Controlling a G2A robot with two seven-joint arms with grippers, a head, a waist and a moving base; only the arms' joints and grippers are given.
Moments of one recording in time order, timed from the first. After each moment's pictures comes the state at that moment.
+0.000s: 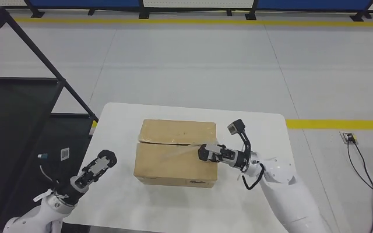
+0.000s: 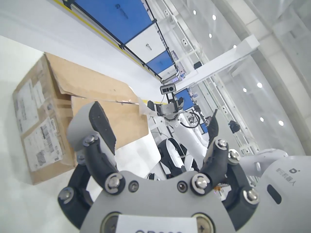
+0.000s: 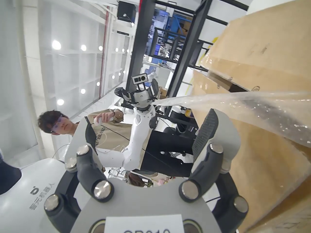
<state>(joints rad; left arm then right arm) 1.48 -1.12 -1.85 -1.83 -0.23 -0.48 -0.75 -0.83 -1.29 1.19 -1.28 0.35 -0.35 1.03</state>
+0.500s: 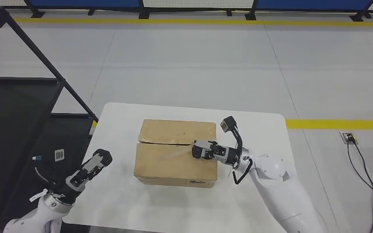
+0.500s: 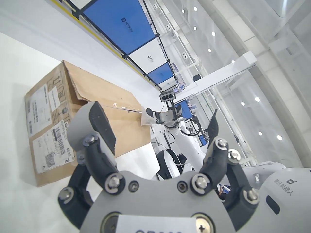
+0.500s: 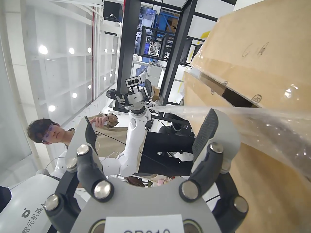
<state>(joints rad) 1.49 -1.11 -1.85 -1.81 -0.27 -0.49 -0.72 -0.80 -1.30 1.13 -1.29 0.33 -0.31 0.94</state>
